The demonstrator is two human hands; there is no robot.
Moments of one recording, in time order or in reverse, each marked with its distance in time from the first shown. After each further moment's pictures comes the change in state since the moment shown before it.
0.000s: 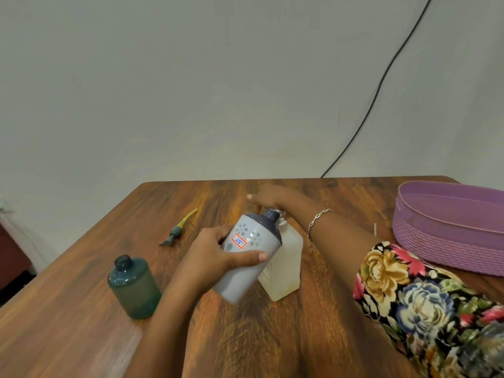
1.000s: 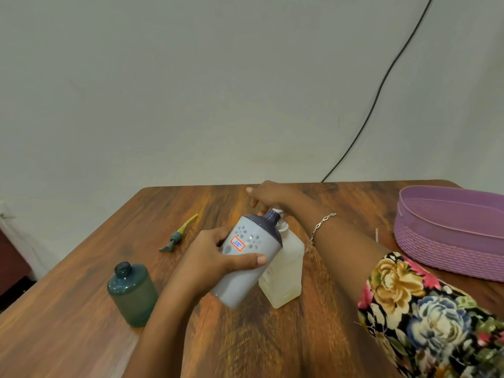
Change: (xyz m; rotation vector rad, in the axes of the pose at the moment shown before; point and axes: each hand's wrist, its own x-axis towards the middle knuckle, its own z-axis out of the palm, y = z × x) left_hand 0.003 0.007 -0.006 -0.028 0.011 0.024; right_hand 0.005 0.003 -0.010 0.224 0.078 -0.028
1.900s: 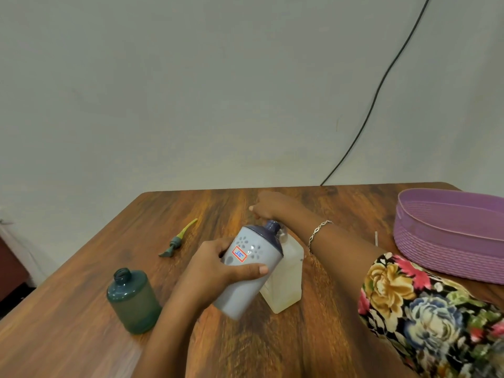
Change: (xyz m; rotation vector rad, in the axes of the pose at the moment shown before) left_hand -0.002 -0.006 0.003 0.025 -0.021 -0.022; right_hand 0.009 0.004 0.015 -0.236 0.063 0.081
